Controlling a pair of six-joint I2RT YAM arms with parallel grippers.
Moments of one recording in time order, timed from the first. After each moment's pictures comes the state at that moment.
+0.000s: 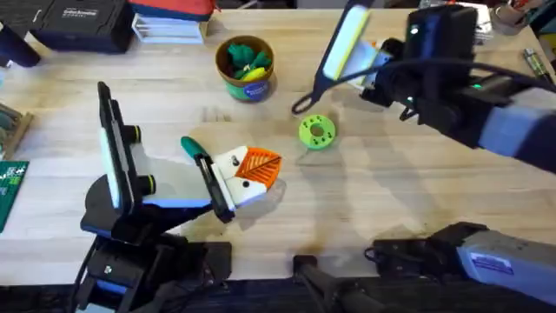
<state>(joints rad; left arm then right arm) -0.24 0.01 0.01 -0.09 0.89 -0.01 0.35 1.29 0.72 -0.04 0.20 -1.01</state>
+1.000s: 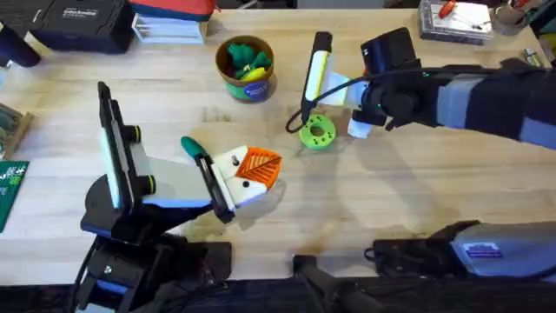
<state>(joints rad) -0.24 0.01 0.01 -0.09 0.89 -0.01 0.37 1.54 0.79 -0.25 0.32 -0.99</state>
